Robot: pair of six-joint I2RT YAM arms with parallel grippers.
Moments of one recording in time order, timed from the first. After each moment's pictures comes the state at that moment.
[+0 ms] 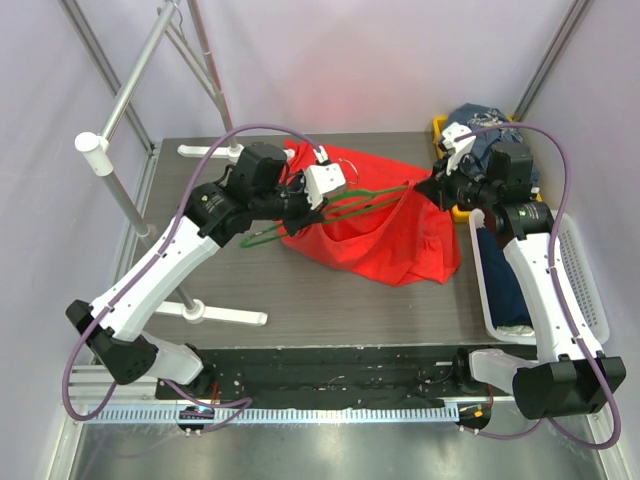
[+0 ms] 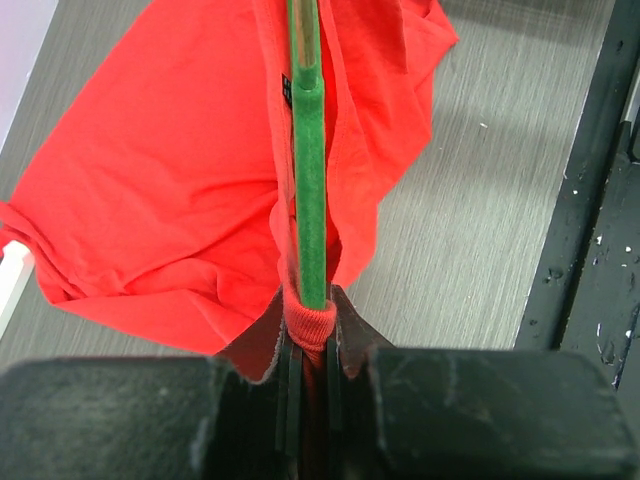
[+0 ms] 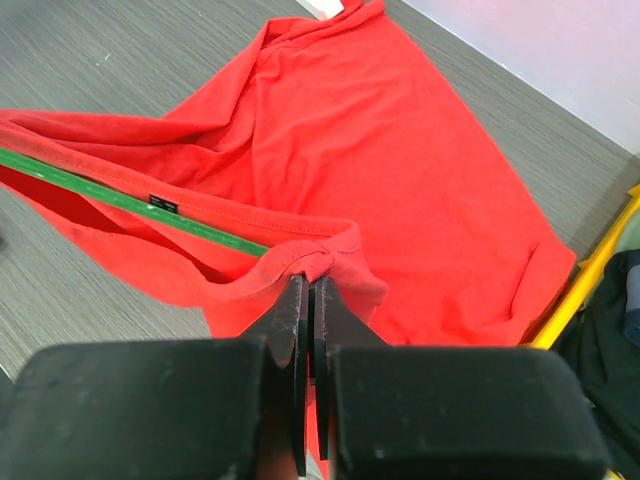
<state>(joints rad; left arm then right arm) -0.73 1.40 1.63 -0.81 0.34 0.41 0.07 1.16 1.25 -0.50 -0.60 -0.30</state>
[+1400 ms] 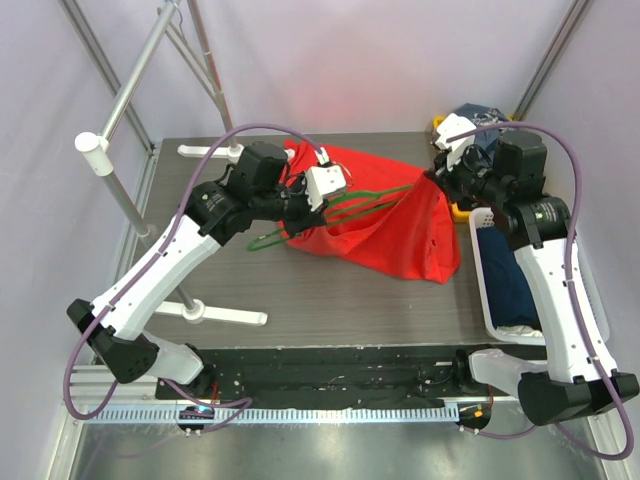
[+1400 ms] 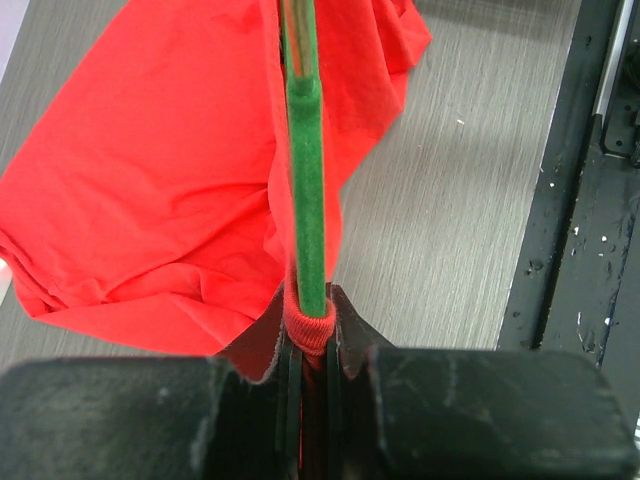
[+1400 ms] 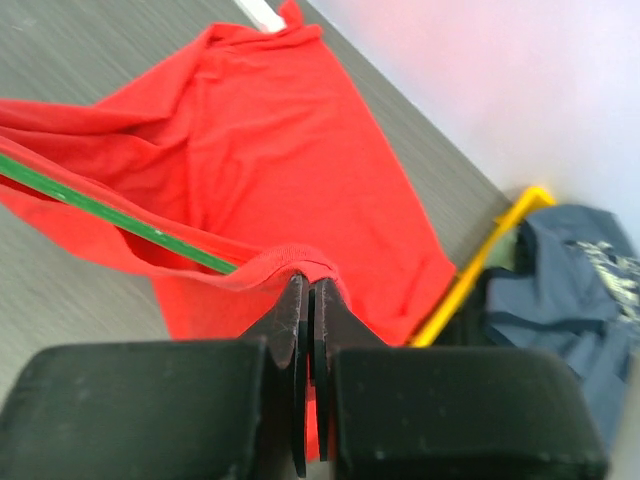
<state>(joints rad) -0.73 1.41 1.64 -0.83 0.39 0.42 0.16 1.15 1.45 -0.67 -0.45 -0.48</state>
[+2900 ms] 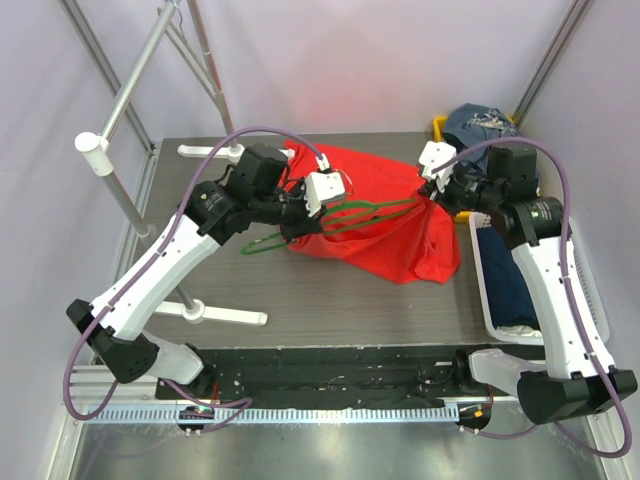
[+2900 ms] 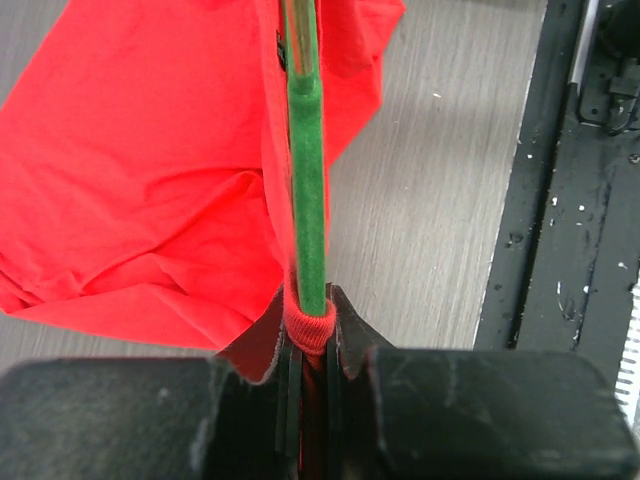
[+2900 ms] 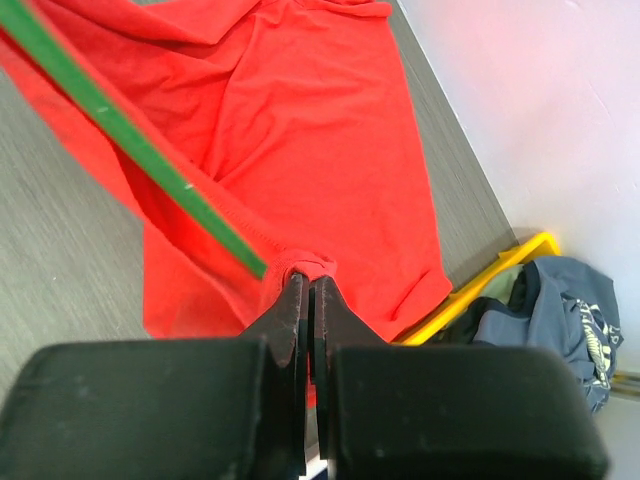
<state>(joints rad) -0.73 1.41 1.65 -0.91 0.43 0.45 0.15 1.15 1.42 -0.78 -0.57 -0.80</state>
